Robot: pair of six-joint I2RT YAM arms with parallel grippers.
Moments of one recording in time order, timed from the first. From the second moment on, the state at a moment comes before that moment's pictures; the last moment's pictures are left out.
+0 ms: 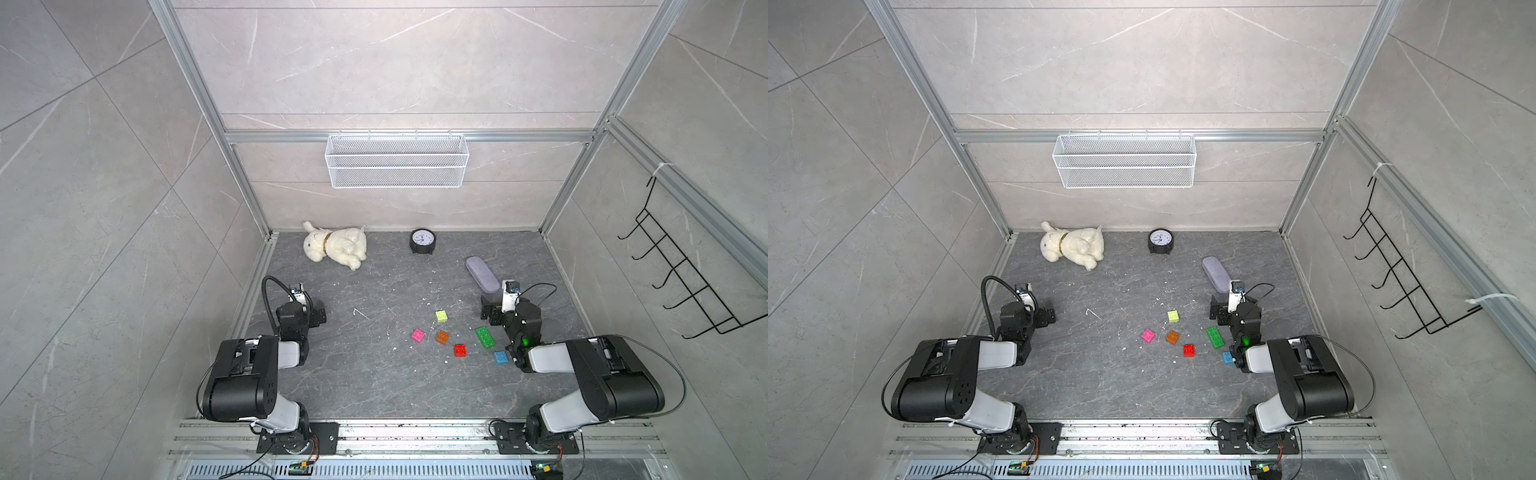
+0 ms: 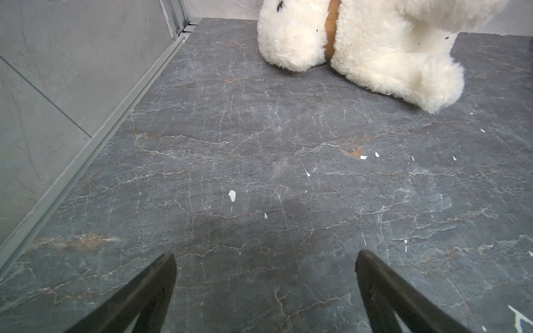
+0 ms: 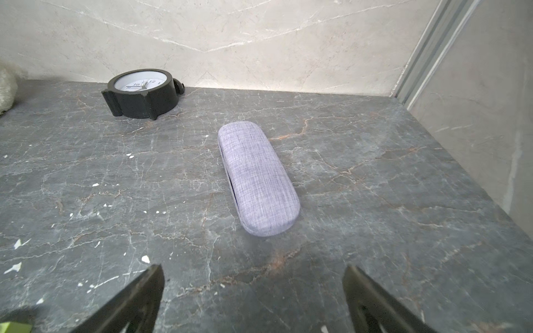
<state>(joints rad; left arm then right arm) 0.04 1.50 0.37 0.64 -0.08 -0.03 0.10 1.48 0.27 0.91 0.07 -0.02</state>
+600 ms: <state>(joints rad) 0.03 1.39 0.96 -0.28 0.19 -0.03 0.19 1.22 0.81 -0.25 0.02 0.20</state>
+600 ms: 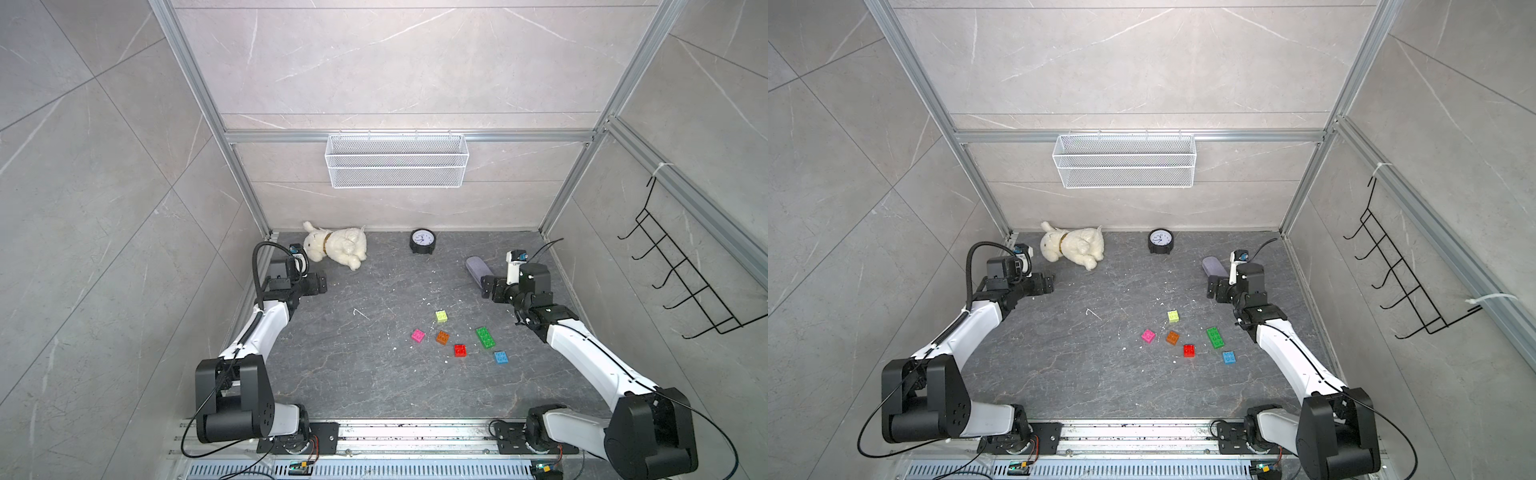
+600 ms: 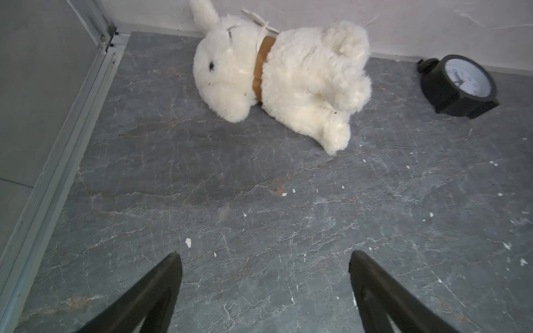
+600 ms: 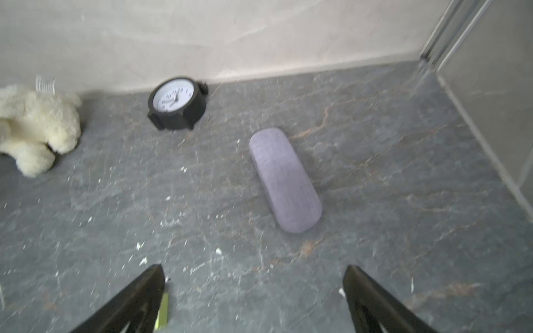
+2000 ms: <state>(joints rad) -0.03 1.30 0.77 -0.40 0.35 -0.07 0.68 1.75 1.06 -0.65 0.06 0.89</state>
